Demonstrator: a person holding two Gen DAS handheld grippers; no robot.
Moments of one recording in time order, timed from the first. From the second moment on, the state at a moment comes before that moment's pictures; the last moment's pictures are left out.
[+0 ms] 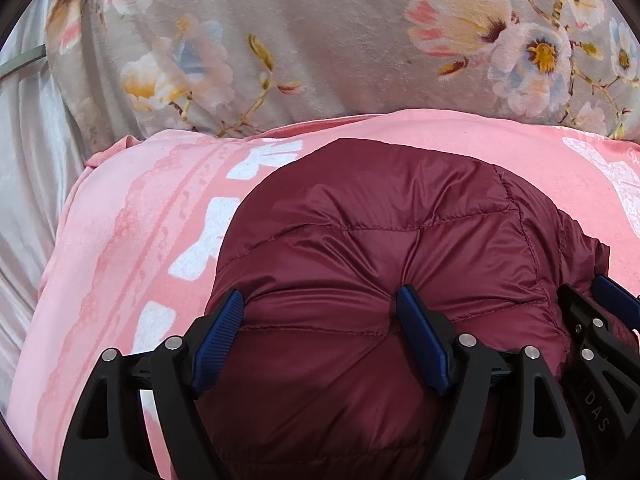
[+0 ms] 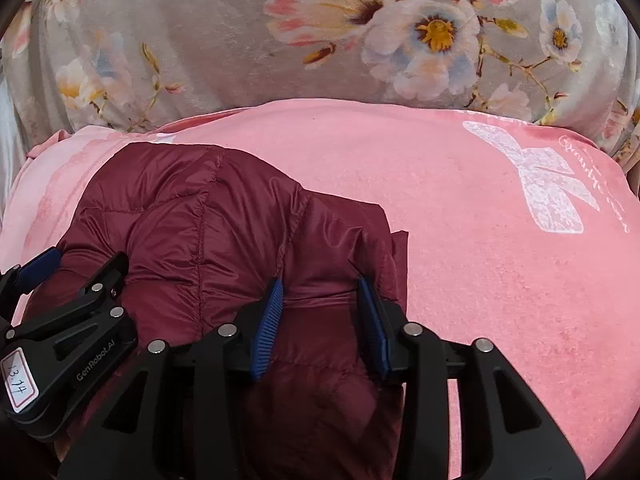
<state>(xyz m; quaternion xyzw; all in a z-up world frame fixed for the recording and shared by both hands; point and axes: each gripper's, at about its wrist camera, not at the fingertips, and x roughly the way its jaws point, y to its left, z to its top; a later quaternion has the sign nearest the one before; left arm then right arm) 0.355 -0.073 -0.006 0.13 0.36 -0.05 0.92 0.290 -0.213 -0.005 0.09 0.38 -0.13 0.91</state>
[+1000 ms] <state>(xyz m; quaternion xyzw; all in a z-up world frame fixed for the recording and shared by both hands) 0.161 -0.008 0.015 0.11 0.41 -0.04 0.90 0.077 -0.146 0.021 0.02 0.38 -0.14 0.91</state>
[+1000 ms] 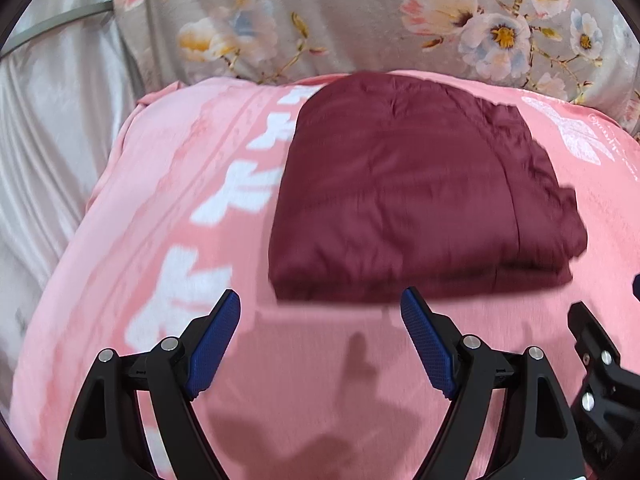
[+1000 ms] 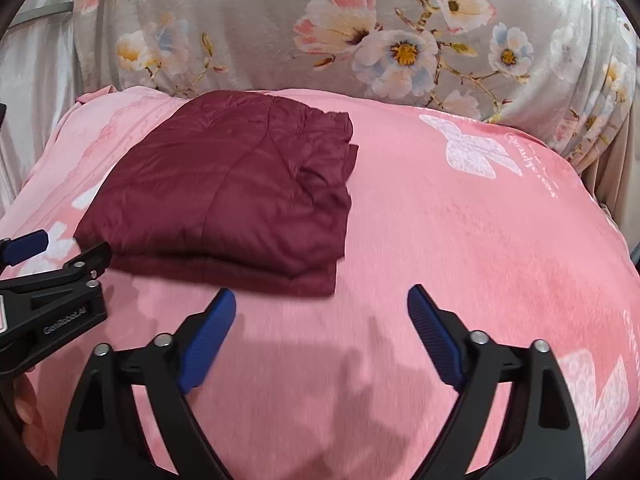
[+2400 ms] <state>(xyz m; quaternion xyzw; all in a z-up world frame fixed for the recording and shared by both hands) 0.100 -0.011 -0.002 0.13 0.39 0.00 0.91 0.037 -0.134 0.017 0.03 0.36 -0.13 0.92</state>
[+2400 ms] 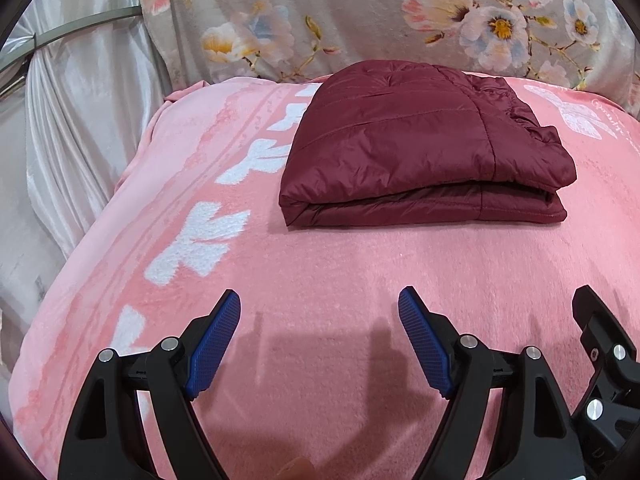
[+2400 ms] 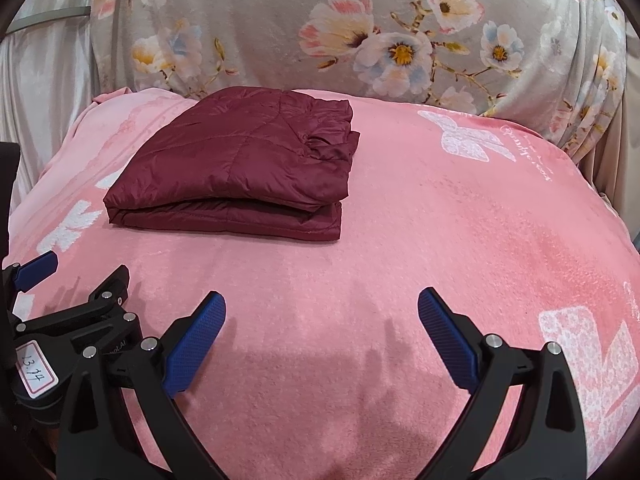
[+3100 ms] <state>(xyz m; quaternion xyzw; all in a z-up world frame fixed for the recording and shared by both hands) 0.097 -0.010 0.000 0.13 0.39 0.01 0.91 0.038 -0.134 0.018 0.03 0.36 -0.13 0.92</state>
